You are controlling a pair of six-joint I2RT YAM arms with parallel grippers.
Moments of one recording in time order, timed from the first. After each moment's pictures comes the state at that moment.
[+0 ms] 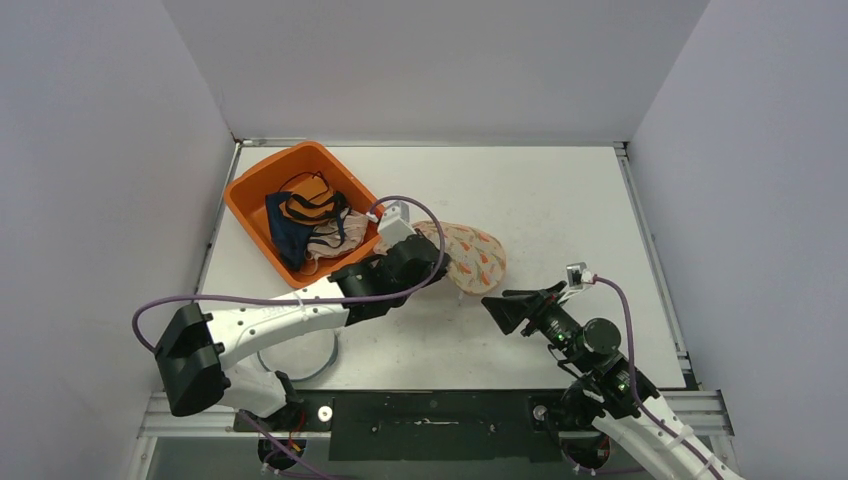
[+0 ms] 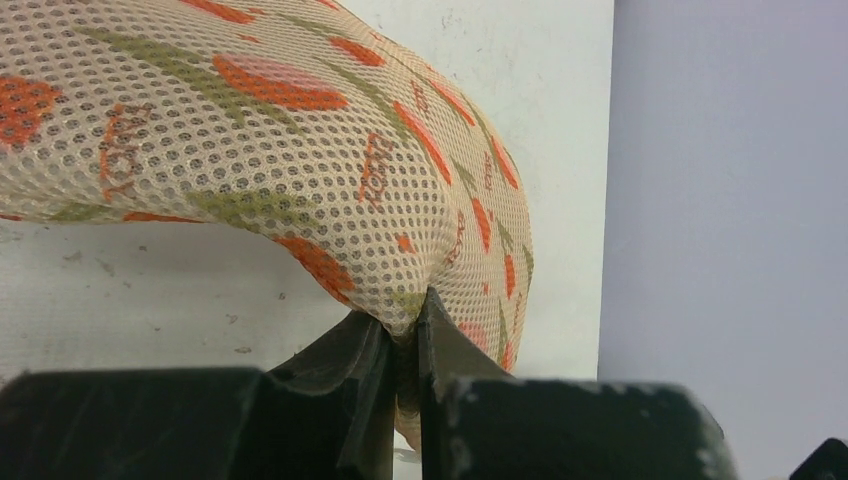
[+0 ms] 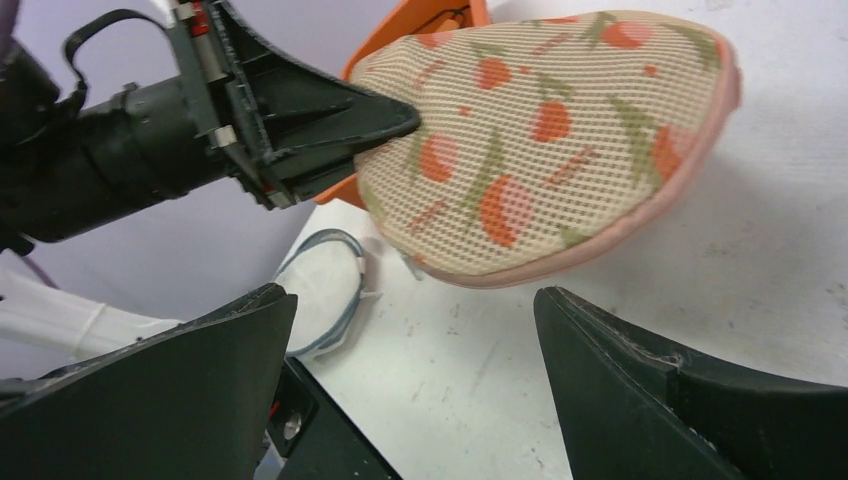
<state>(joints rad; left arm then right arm) -1.05 1.37 1.04 -0.24 -0.54 -1.20 0.67 0.18 0.20 -0.04 -0.04 0.76</state>
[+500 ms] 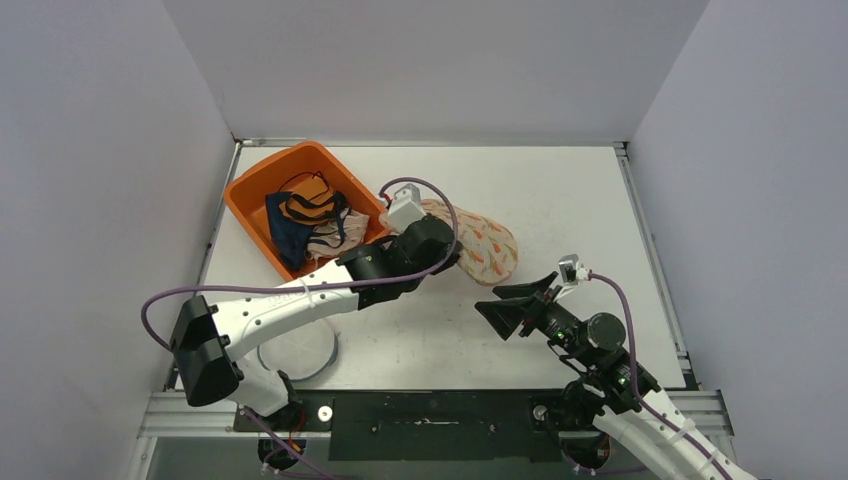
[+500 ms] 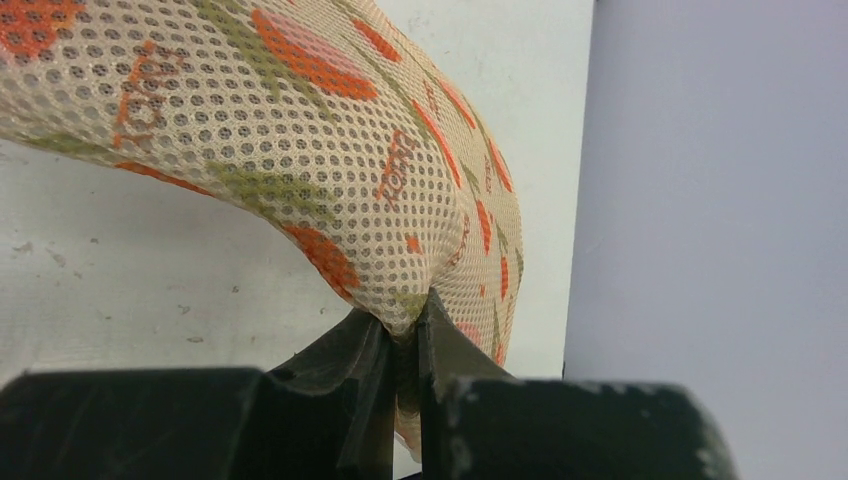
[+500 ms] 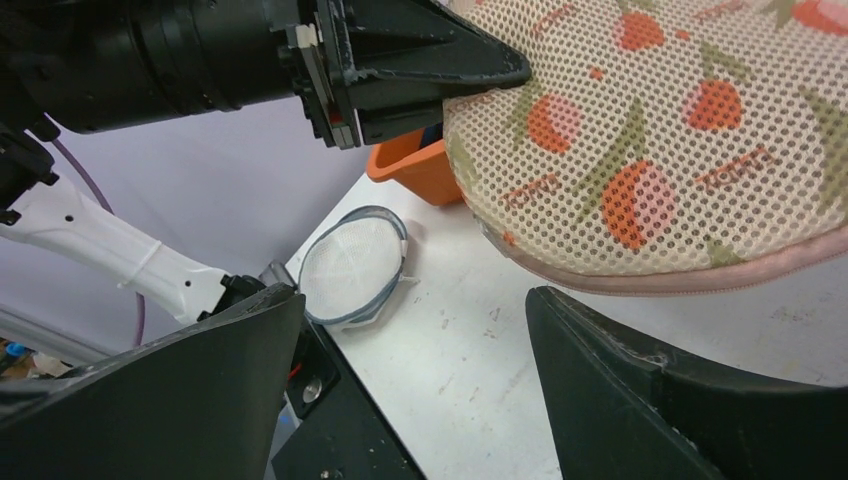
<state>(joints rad) -1.06 1.46 1.28 -0.40 -0.53 -1.23 0.67 0.26 0.26 0.07 -0.21 0.67</state>
